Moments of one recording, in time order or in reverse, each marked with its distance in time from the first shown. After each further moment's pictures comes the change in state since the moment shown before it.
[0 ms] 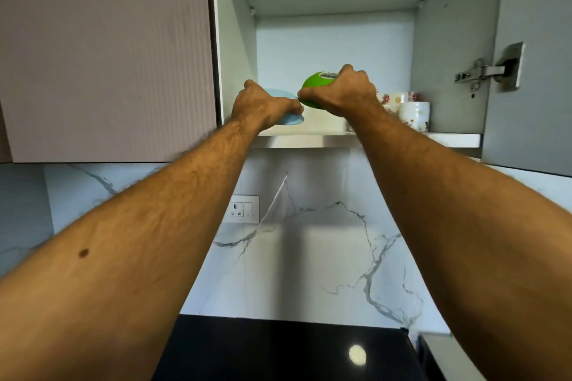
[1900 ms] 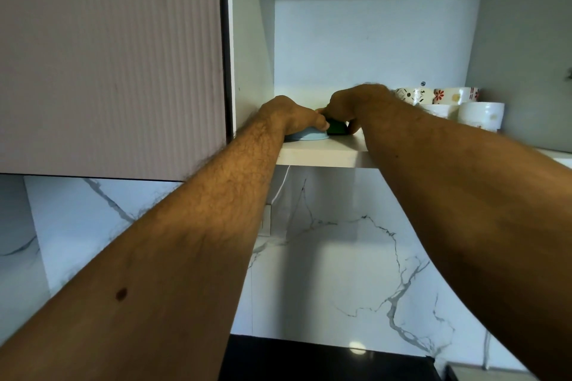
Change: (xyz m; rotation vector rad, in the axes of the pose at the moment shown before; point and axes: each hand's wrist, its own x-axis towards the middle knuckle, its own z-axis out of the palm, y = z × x) left_hand 0.088 -0.034 0.038 0.097 -0.317 -0.109; right_hand 0.137 0.006 0.127 -0.509 -0.554 0.003
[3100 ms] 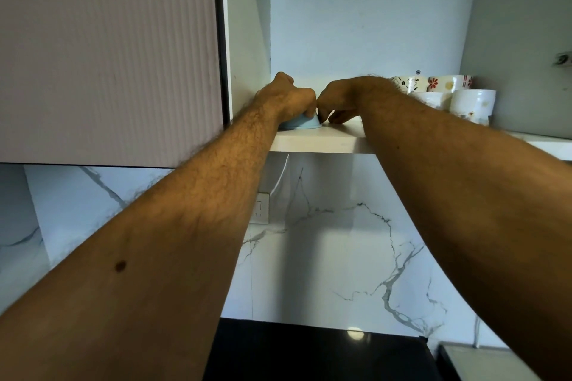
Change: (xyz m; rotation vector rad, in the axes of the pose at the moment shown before) left_hand -0.003 0.000 -0.002 -0.064 0.066 0.112; right_hand -0.032 -0.001 -0.003 0.342 -0.176 0.006
